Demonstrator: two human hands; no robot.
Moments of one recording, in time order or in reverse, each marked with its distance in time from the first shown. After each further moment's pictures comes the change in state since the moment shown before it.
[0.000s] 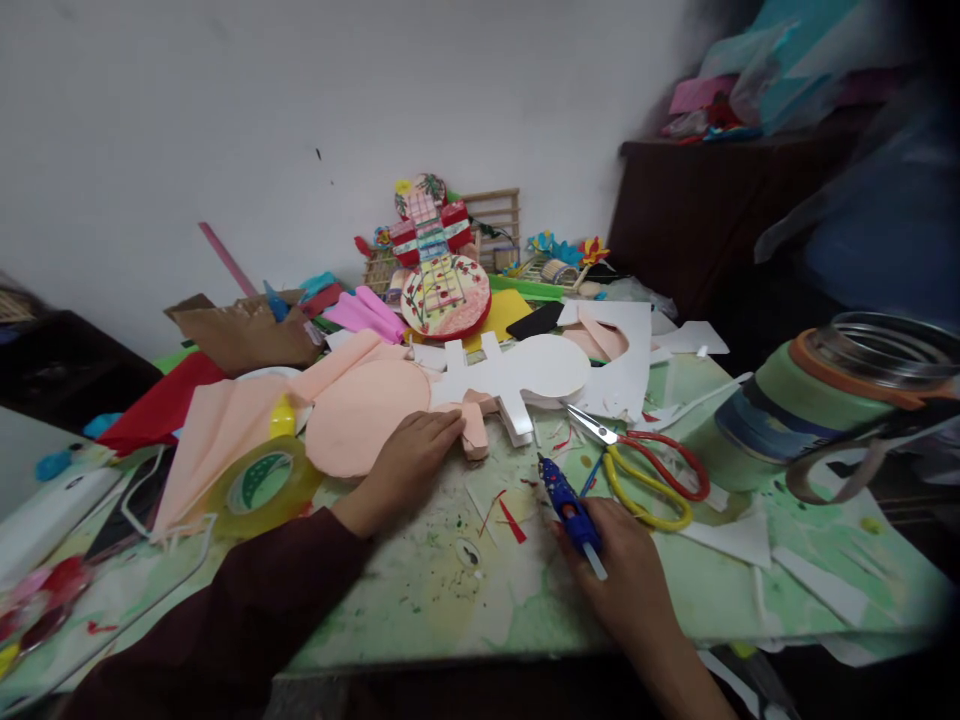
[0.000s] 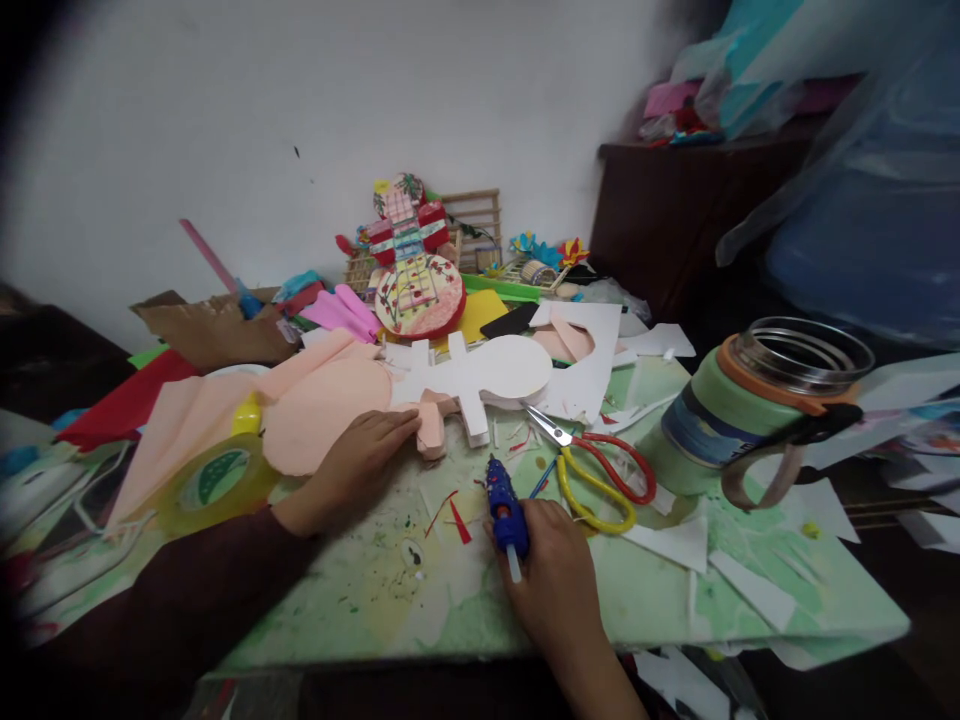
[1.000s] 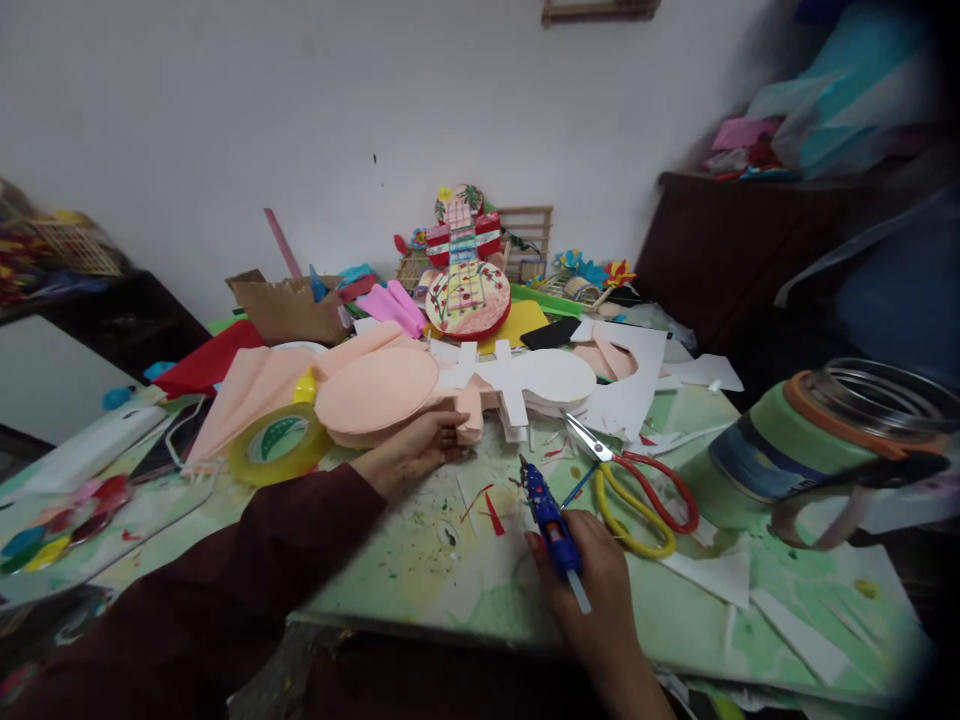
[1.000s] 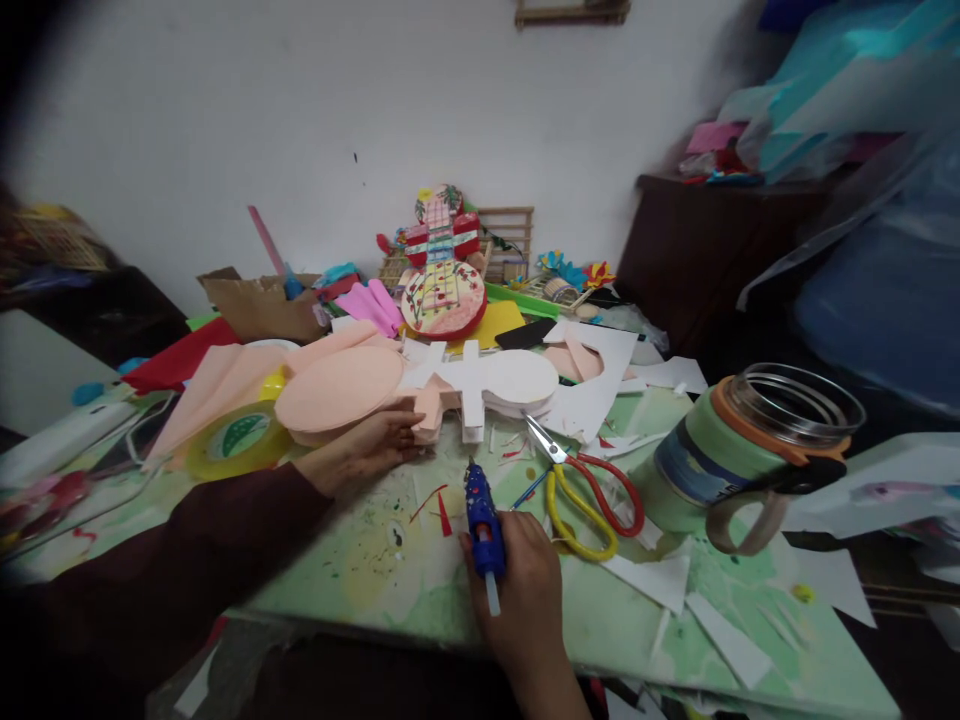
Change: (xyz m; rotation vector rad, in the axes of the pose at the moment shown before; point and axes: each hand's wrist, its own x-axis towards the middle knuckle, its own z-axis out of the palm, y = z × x) left_hand 0.032 0.029 0.007 -1.582 0.081 -0.965; right_hand -0.004 -0.001 -0.007 0.211 0.053 -0.115
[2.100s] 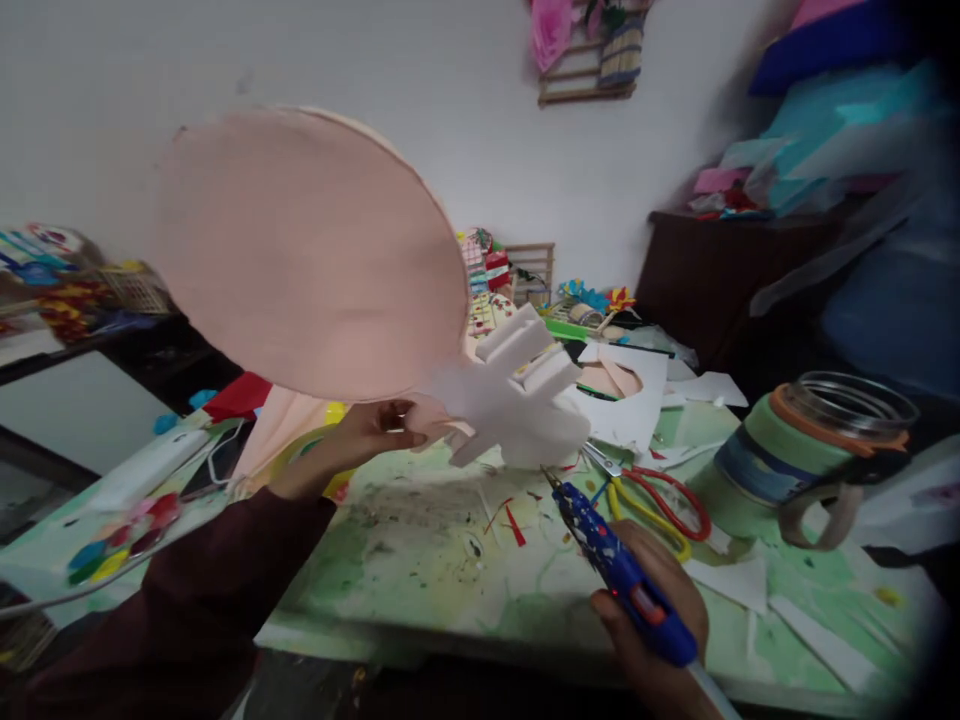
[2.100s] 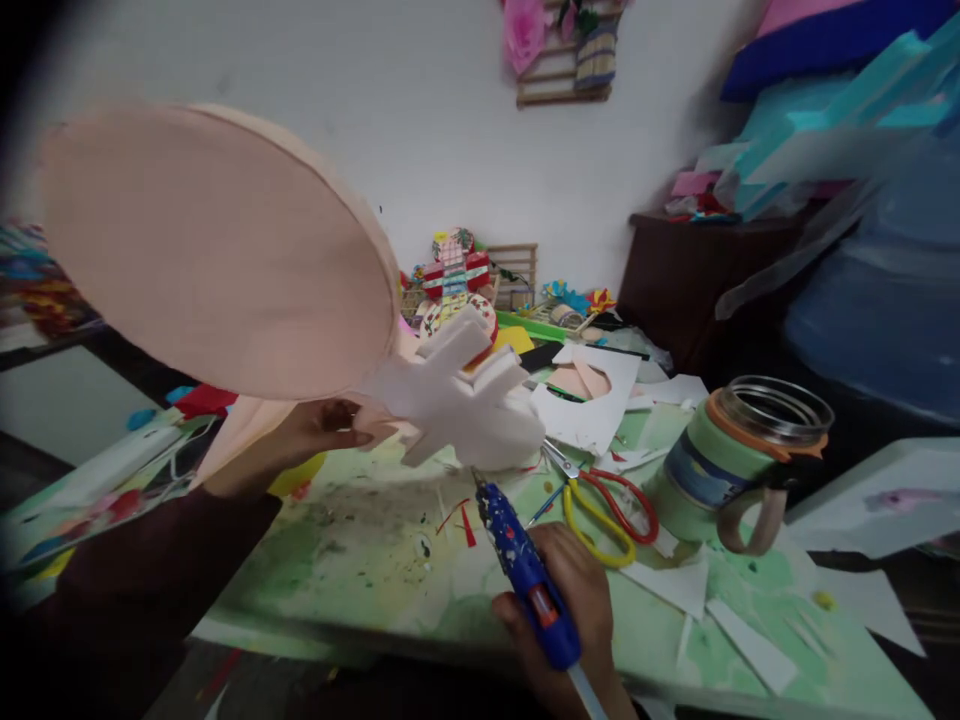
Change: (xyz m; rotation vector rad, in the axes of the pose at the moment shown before) left_hand -0.085 0.069 -0.061 0.660 0.051 0.525; right_hand 0.014 -0.027 -0.040 0.166 0.254 -0.320
